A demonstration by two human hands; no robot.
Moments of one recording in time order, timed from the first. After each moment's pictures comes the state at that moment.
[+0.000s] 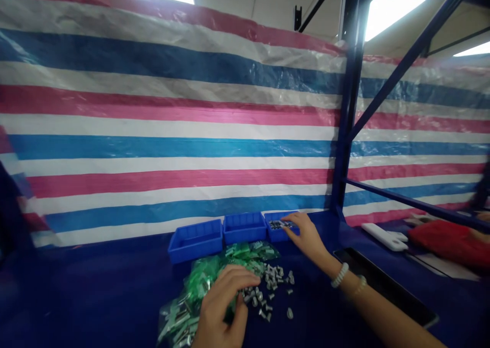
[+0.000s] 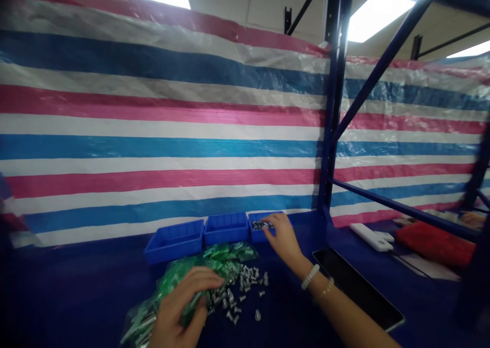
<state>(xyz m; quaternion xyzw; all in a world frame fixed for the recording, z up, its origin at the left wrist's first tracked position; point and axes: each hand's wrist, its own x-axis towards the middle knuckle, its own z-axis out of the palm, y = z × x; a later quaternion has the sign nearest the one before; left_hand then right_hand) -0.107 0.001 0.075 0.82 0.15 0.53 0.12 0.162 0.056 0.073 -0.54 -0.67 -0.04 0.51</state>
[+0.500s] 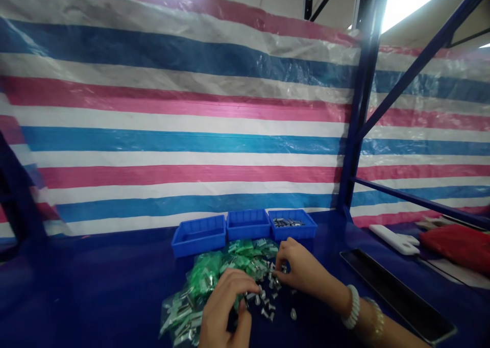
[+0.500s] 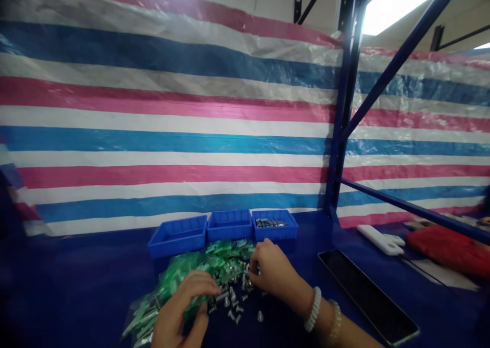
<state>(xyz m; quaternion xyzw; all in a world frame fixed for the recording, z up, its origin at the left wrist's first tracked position) -0.104 -0.010 0.062 0.80 0.18 0.56 0.15 0.111 0.019 0.062 -0.59 -0.77 0.05 0.24</state>
